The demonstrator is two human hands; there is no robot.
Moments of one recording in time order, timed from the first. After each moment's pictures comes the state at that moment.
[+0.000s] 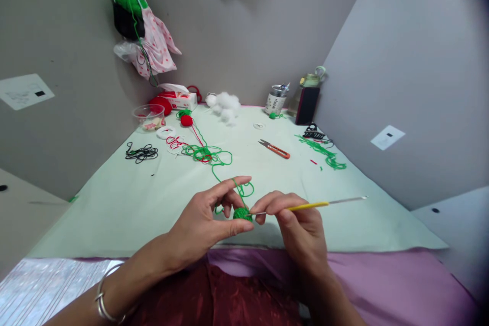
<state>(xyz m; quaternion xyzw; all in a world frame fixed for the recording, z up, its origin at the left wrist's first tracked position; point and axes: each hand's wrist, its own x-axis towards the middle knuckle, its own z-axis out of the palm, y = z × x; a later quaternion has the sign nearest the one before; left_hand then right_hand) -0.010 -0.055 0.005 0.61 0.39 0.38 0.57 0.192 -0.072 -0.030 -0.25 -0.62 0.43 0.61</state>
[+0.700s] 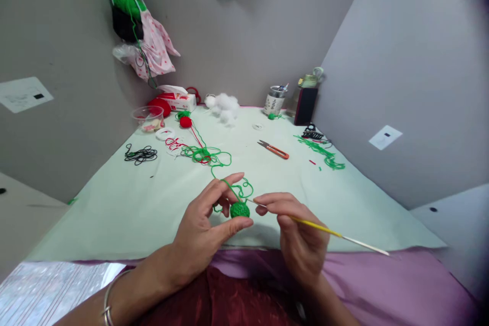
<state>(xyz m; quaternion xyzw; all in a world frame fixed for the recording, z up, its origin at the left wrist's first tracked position) -0.003 -0.066 -0.009 0.63 0.40 0.48 0.45 0.185 -0.080 -0.036 -0.27 -0.65 0.27 0.66</state>
